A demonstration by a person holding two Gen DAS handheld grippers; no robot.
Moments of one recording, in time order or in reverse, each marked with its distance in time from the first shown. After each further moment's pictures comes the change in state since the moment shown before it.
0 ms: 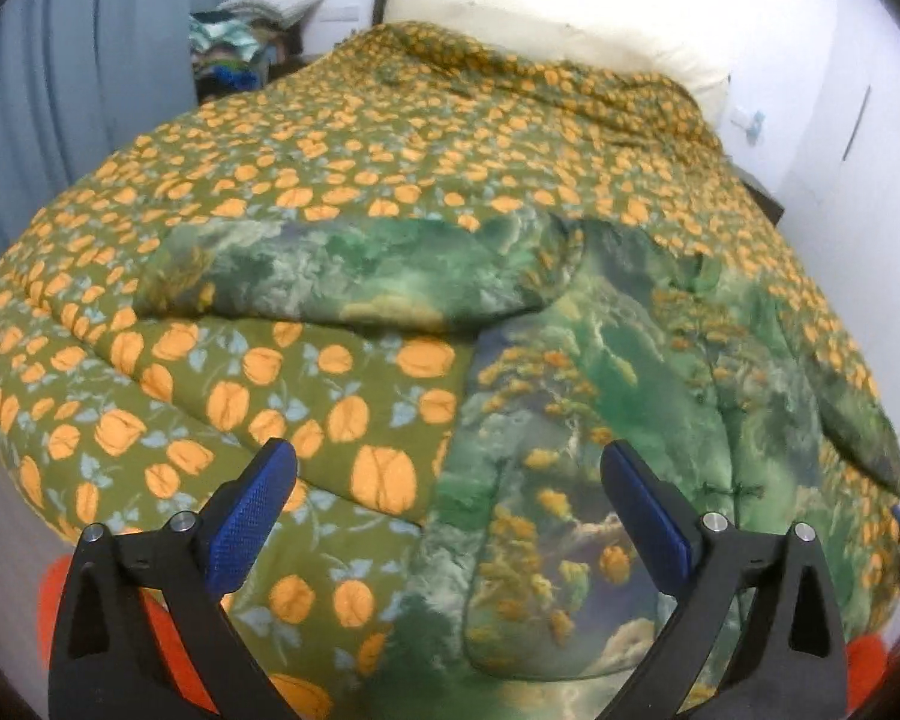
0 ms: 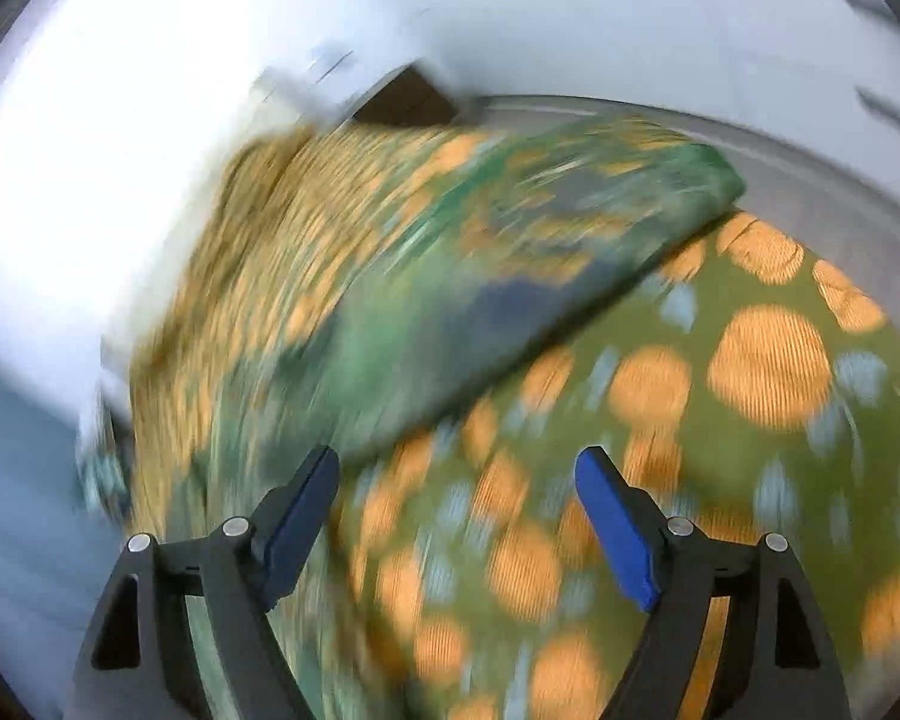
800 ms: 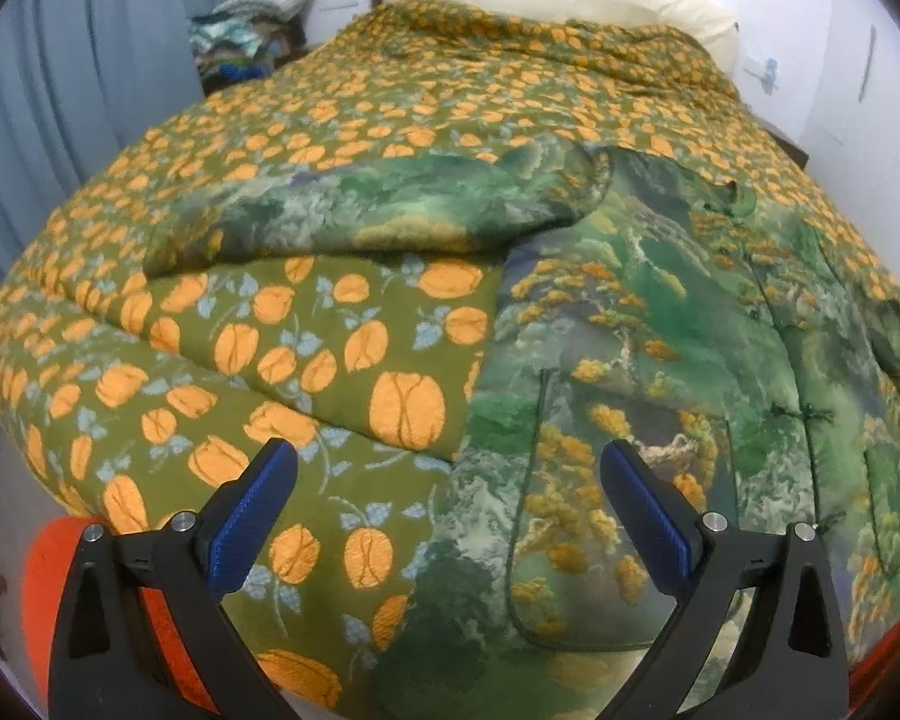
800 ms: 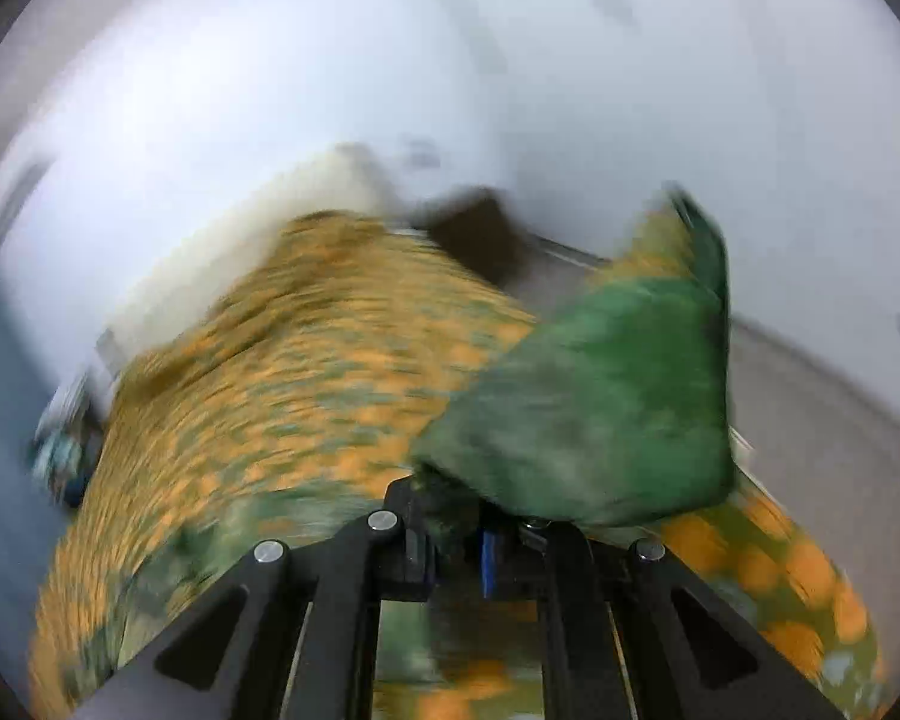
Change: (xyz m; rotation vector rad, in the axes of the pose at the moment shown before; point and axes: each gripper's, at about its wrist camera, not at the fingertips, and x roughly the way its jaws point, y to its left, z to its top) left arm -0.002 0.045 -0.081 0.055 0.033 0.077; right arm -0.035 0.242 0.011 -0.599 -0.259 0.069
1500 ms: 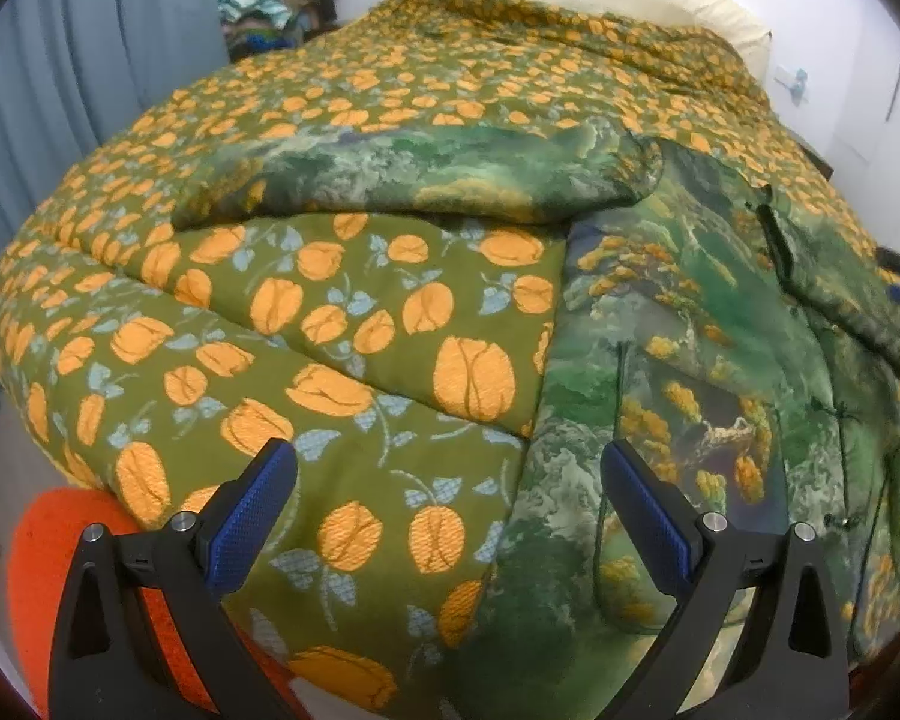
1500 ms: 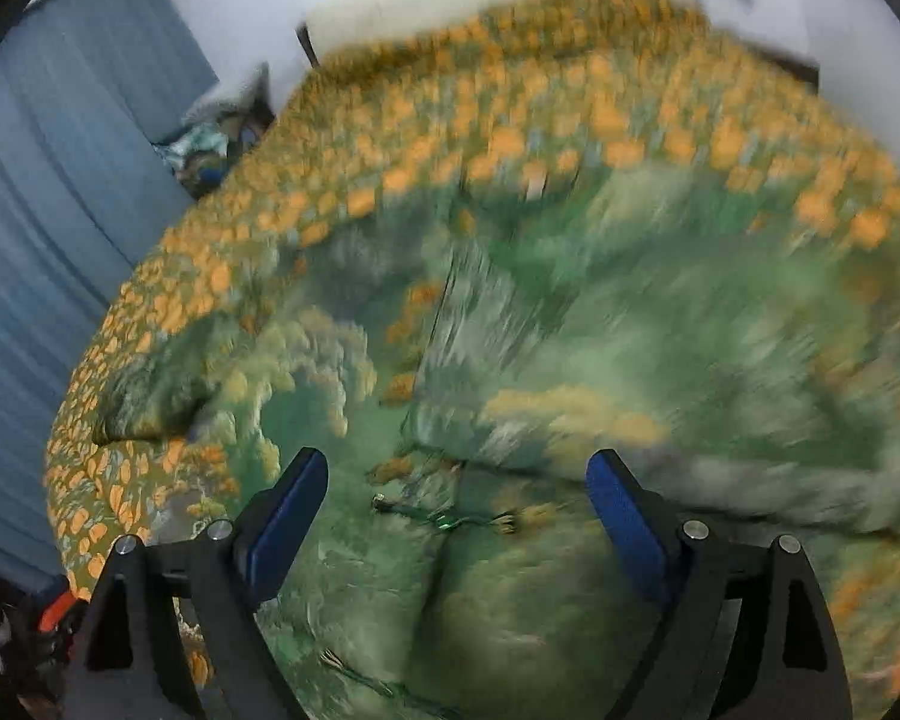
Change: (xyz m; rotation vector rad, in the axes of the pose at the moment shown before) left arm 0.015 0.031 -0.010 -0.054 0.042 0.013; right arm 0.100 0.242 -0.199 -0.313 0.448 0.280
